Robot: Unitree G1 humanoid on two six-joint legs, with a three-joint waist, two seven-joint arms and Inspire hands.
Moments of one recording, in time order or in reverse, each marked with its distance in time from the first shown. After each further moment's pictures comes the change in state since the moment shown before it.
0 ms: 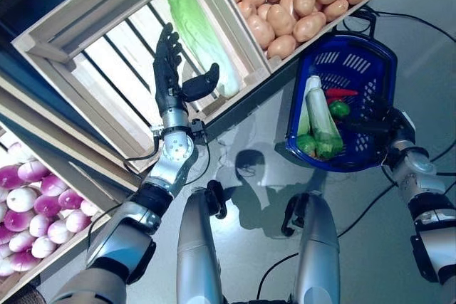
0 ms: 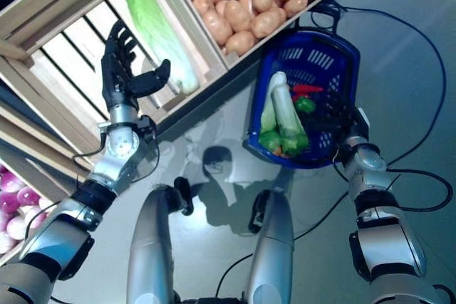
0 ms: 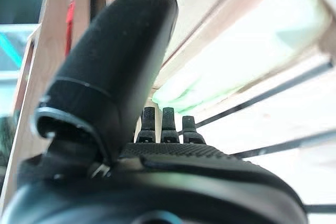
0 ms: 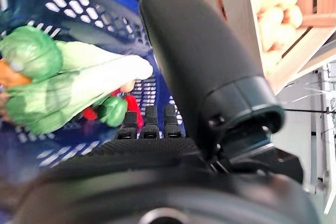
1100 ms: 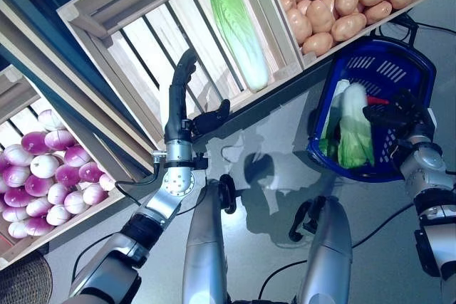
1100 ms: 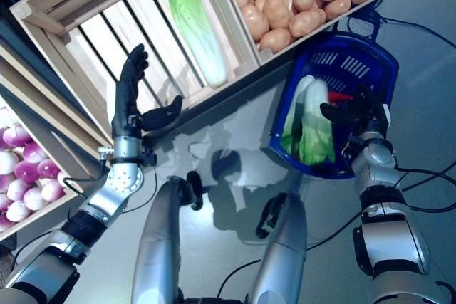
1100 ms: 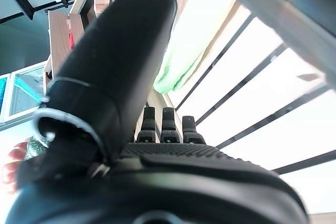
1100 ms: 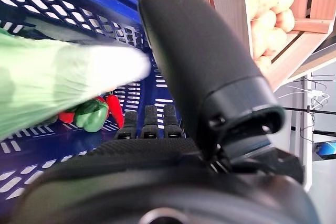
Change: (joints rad) left arm 0.278 0.047 -0.038 -0.267 0.207 -0.089 -0.012; right arm -0.052 -0.020 -0.048 0.033 -0.009 -0.025 -0.151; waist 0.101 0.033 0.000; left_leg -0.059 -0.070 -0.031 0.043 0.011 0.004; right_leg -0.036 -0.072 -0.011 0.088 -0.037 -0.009
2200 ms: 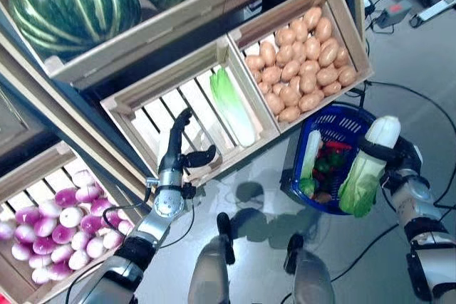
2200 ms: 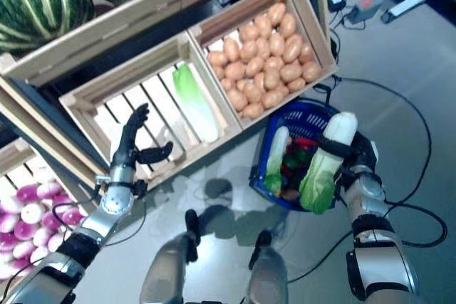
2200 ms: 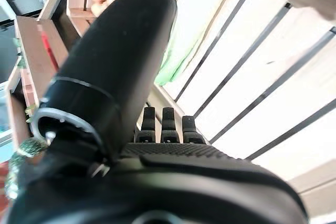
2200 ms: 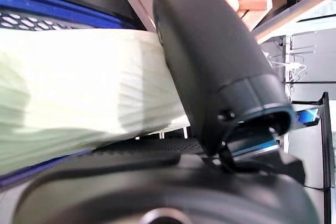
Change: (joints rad) left arm 0.152 -0.017 0.071 0.134 0.041 0.119 -0.153; right arm 0.164 0.083 -0.109 -0.012 -0.024 -0.018 0.018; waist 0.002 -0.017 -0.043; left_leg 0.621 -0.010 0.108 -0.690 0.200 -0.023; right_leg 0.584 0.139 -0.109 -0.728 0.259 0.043
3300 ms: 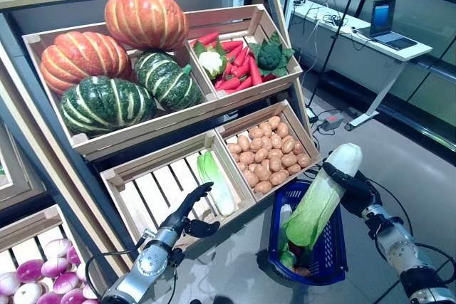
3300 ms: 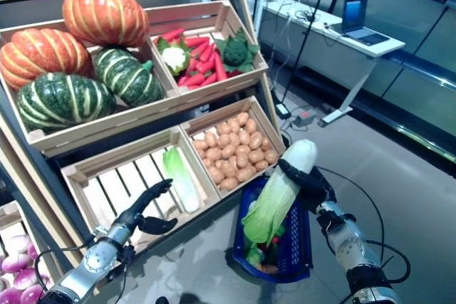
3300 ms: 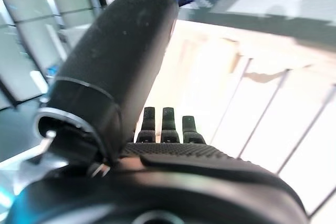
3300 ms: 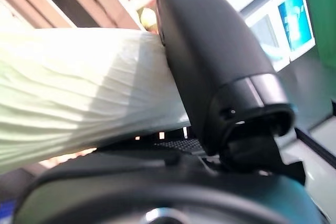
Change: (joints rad) left arm 0.408 0.046 -0.006 0.008 0.085 0.071 -0.356; right arm 0.446 0.076 -0.001 -0.381 0.407 0.192 0.428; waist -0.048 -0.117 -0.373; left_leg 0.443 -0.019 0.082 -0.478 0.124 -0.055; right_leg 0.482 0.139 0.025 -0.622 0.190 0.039
